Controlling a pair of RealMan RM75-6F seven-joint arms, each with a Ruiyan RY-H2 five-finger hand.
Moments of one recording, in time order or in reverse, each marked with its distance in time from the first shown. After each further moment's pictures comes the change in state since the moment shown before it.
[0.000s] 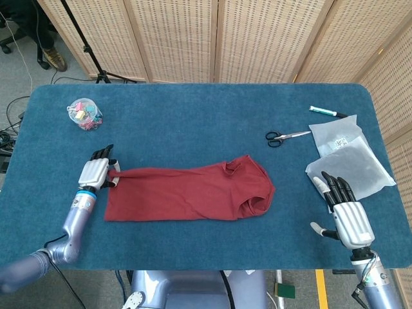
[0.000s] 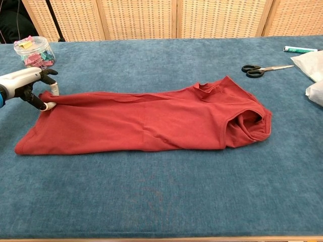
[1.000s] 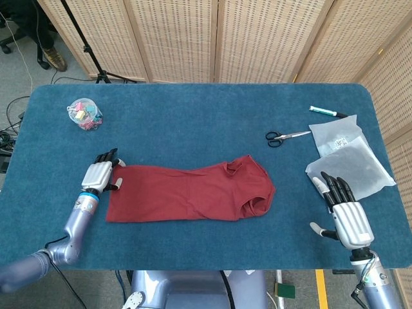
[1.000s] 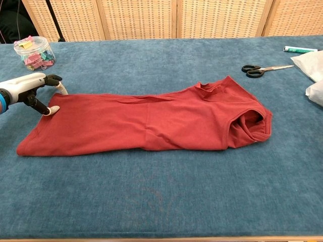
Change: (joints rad) left arm -0.008 -0.002 0.023 -0.020 -0.002 -0.023 -0.019; right arm 0.005 -0.004 -0.008 0.003 0.002 0.008 -0.004
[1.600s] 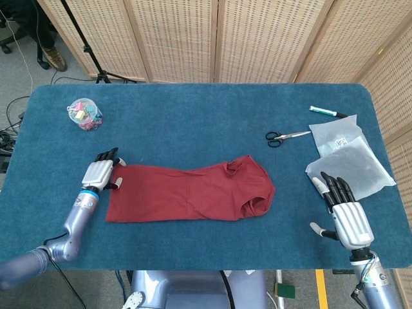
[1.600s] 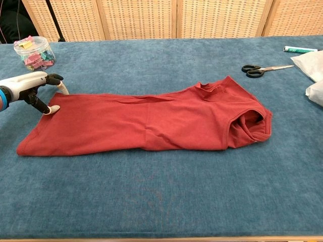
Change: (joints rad) left arm -0.026 0.021 0.010 -0.006 -0.032 -0.033 0.026; right arm 0.005 0.000 -0.010 -0.001 0.002 0.009 -0.010
